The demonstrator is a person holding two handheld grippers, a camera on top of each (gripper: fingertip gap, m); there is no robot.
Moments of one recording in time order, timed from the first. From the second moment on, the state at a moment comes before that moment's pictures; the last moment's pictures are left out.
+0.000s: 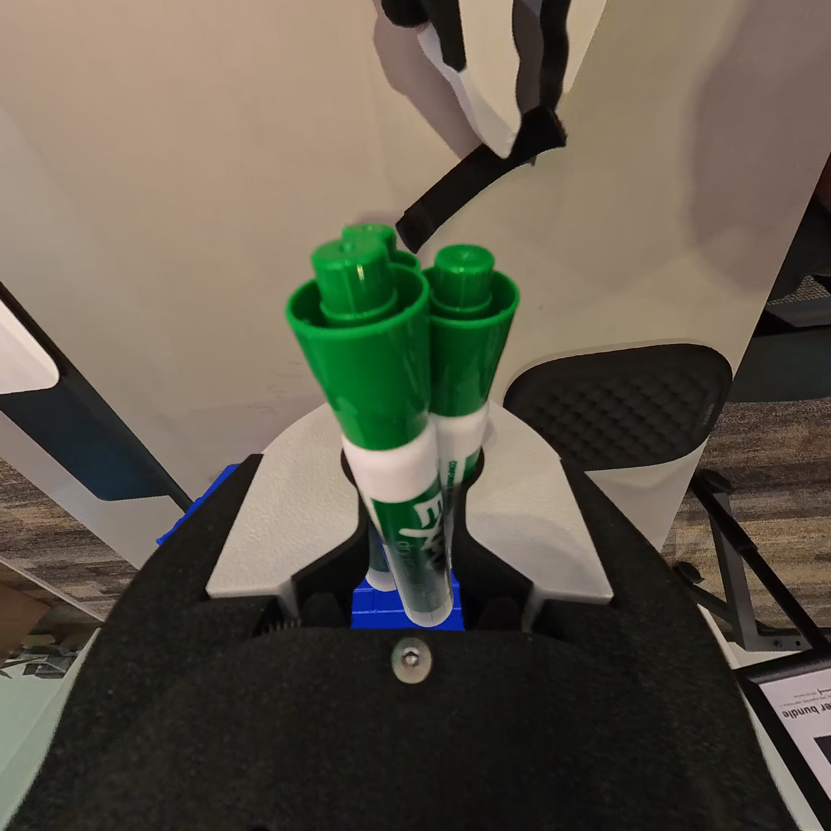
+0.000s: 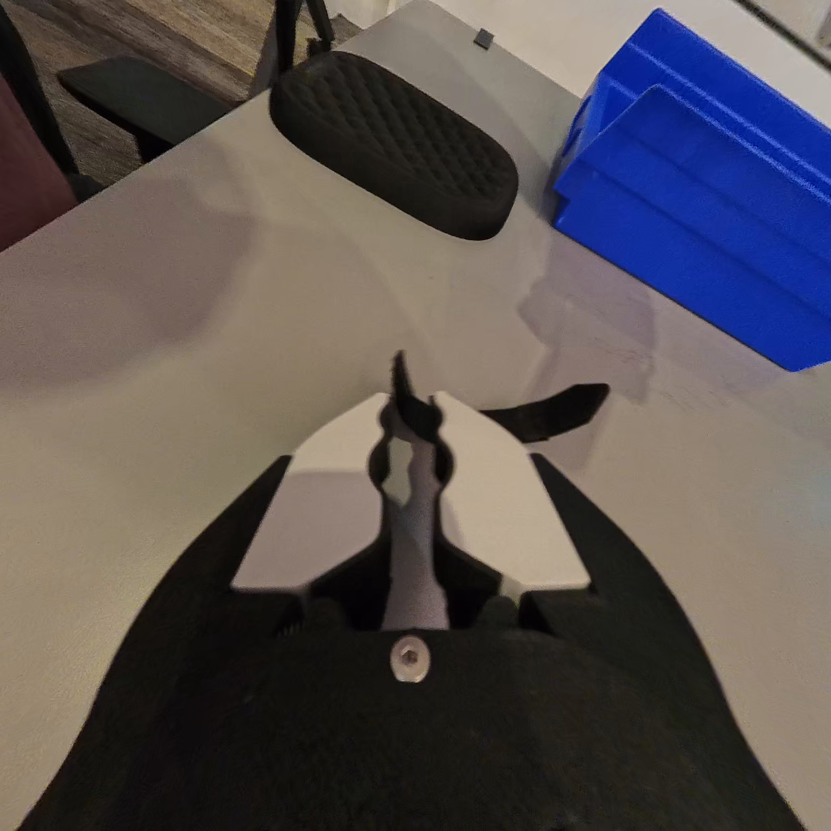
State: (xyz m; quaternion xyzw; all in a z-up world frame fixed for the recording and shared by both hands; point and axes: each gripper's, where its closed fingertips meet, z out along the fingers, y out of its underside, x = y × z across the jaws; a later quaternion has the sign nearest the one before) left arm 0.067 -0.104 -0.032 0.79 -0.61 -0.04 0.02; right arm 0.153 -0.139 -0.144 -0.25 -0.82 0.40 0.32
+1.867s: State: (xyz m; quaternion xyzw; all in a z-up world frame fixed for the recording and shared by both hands) left arm 0.083 -0.088 -0.037 0.76 -0.64 -0.10 -0.02; right arm 0.115 -0.061 0.053 -0.55 -0.36 0.75 -0.09
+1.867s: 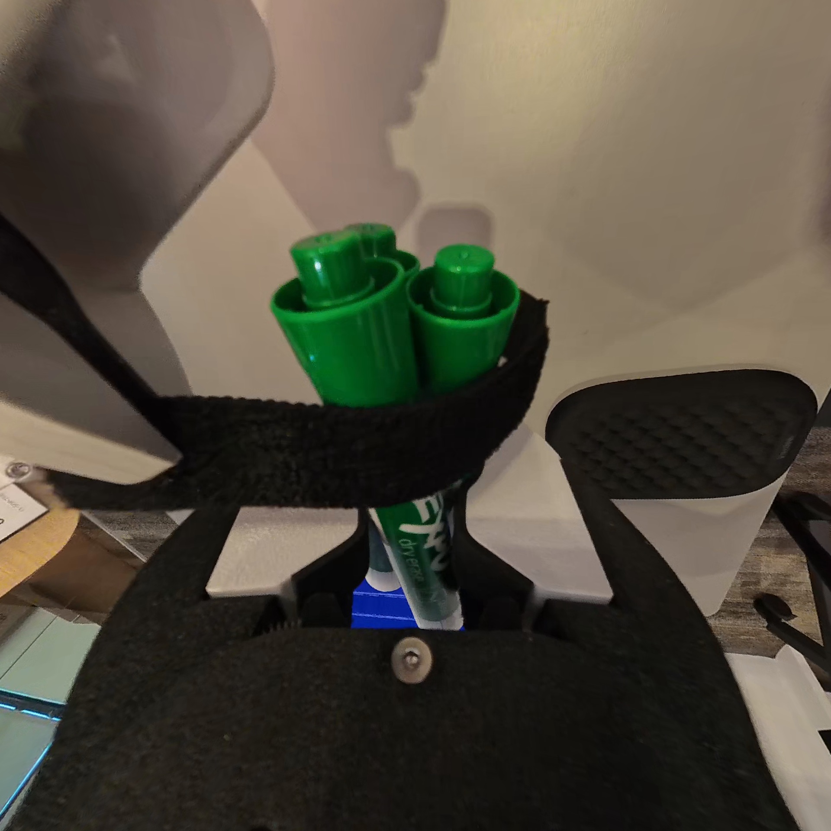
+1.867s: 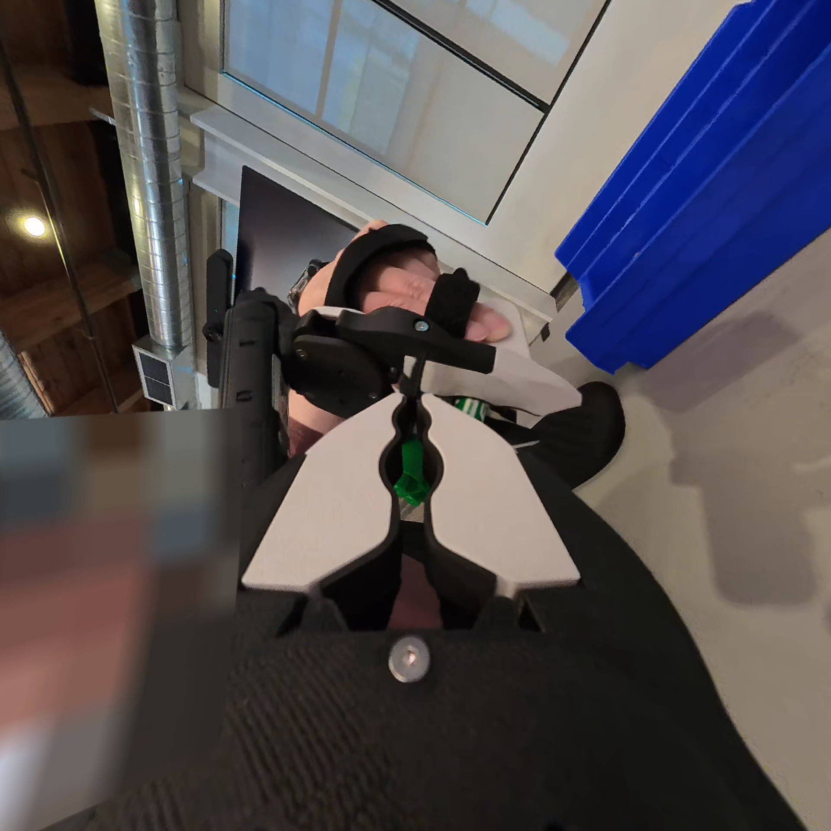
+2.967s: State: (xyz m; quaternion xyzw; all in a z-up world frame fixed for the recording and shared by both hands) left arm 0.089 -0.083 -0.036 0.76 -0.64 -0.10 -0.03; right arm 0.109 -0.054 0.033 -0.58 -0.25 0.75 -0.17
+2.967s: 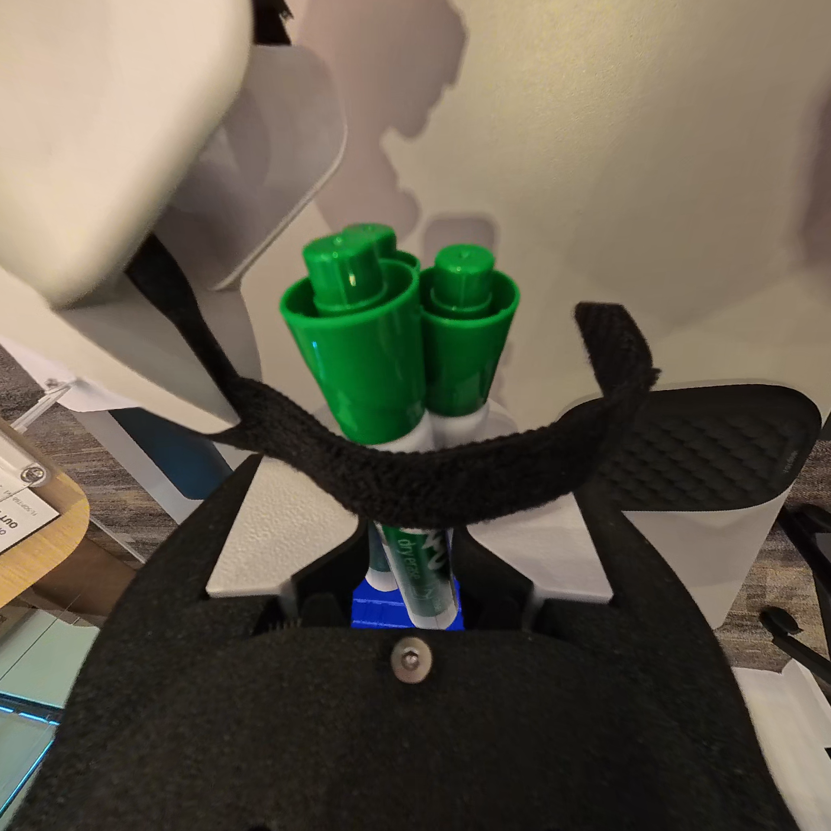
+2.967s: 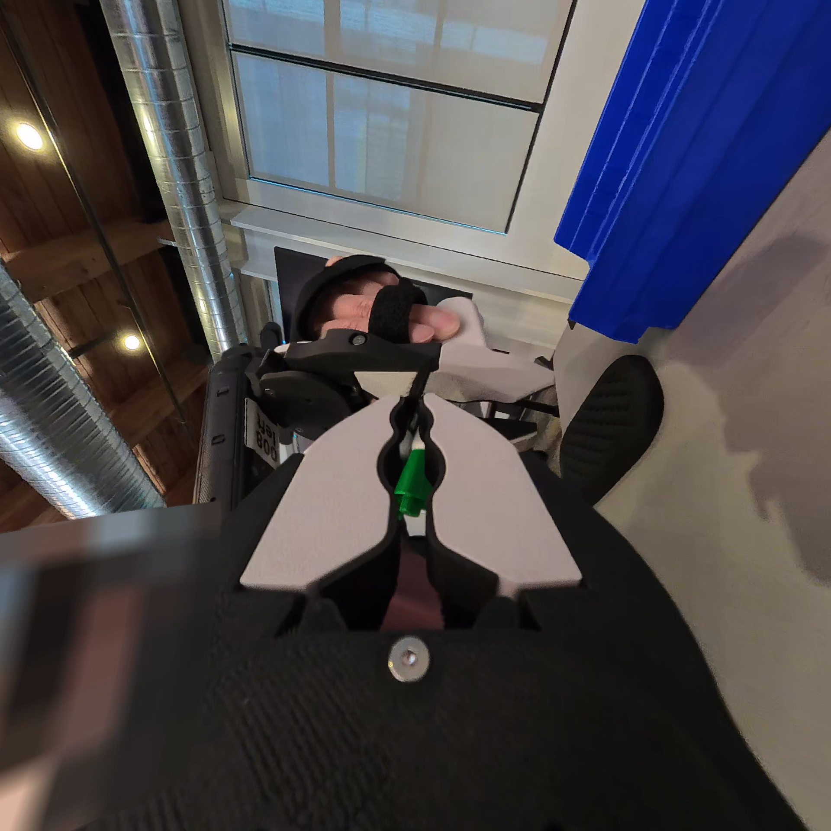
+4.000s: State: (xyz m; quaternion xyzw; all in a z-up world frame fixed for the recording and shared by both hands) left arm 0.094 -0.088 -0.045 0.78 -0.62 -0.05 -0.01; right arm 0.108 -0.051 0.010 -0.63 -0.27 0.72 -0.15
